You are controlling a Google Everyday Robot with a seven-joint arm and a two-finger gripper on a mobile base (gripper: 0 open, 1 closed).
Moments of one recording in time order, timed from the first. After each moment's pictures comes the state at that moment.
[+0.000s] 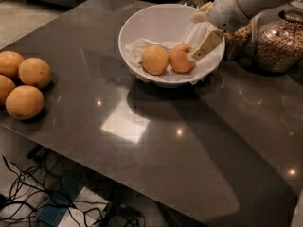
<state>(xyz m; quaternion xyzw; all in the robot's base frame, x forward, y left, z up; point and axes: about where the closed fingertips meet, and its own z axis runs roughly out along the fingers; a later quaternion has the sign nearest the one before) 0.662 -0.132 0.943 -0.64 0.67 0.10 0.36</state>
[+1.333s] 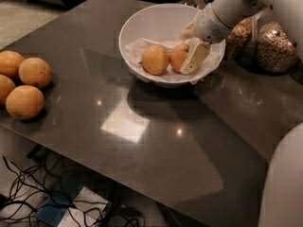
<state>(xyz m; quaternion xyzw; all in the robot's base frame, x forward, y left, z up) 0.669 -0.116 0.891 -0.67 0.67 0.11 0.28</state>
